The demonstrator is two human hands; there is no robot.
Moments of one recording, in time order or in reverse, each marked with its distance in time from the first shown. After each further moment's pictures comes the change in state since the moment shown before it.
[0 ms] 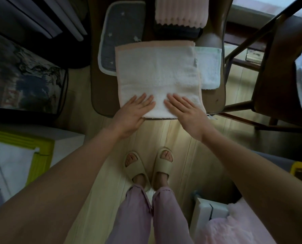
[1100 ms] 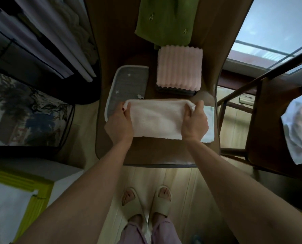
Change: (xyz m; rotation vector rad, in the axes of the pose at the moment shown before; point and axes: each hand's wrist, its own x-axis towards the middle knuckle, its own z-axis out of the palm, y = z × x) left_hand 0.080 -0.004 -0.097 -0.320 0.764 -0.888; right_hand 0.118 0.022 -0.100 0.558 0.585 1.010
